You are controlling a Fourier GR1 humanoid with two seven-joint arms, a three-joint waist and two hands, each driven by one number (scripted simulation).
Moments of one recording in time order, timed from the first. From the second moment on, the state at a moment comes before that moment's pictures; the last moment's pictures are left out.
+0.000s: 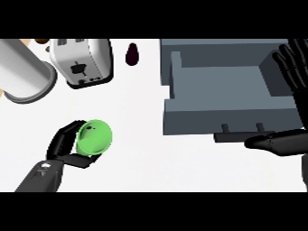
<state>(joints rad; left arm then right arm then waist) -0.44 0.21 0.15 -0.33 -0.10 -0.25 -1.06 -0.27 -0.21 -0.14 -1.86 -0.13 0.20 0.11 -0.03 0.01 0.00</state>
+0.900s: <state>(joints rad) -0.63 0.09 0.28 -0.52 0.07 -0.13 -1.00 -0.26 -0.24 -0.17 -1.87 -0.16 0.20 0.14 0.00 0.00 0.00</state>
